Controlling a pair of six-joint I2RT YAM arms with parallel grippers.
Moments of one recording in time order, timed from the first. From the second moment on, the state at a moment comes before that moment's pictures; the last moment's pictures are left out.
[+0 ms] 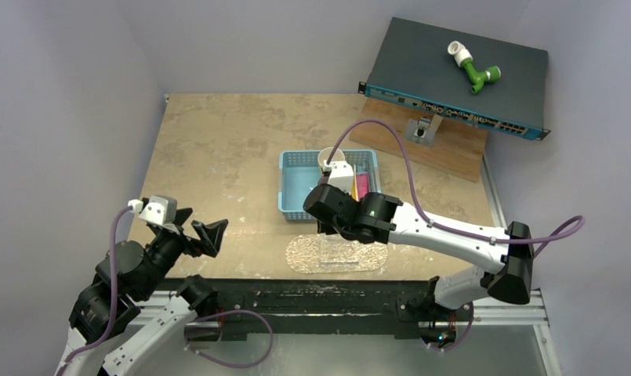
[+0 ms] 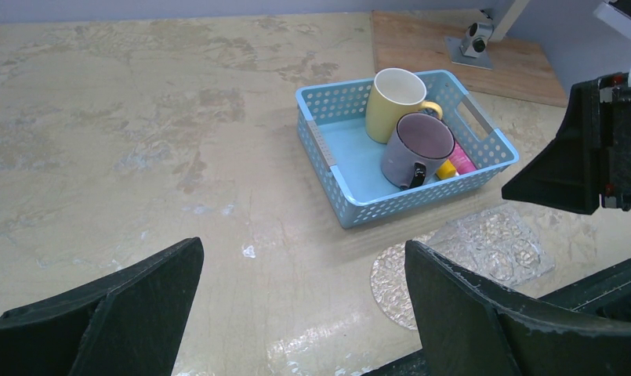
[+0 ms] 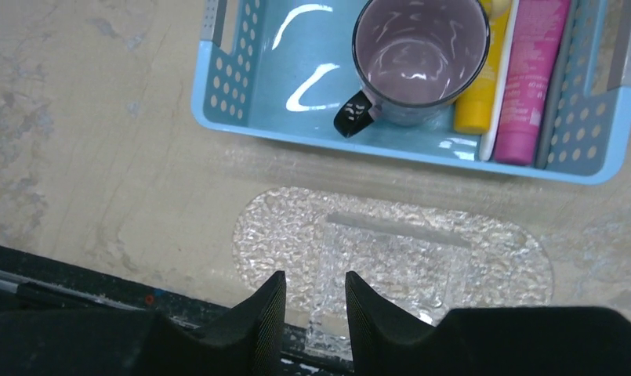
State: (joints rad) left arm -0.68 0.20 0.89 -0.85 -0.30 -0.23; right arm 1.19 1.39 1.28 -0.87 0.54 0.93
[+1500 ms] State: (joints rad) left arm -0.68 0.20 0.89 -0.85 -0.29 -0.23; right arm 0.82 1.65 1.26 -0.57 0.09 -0.18
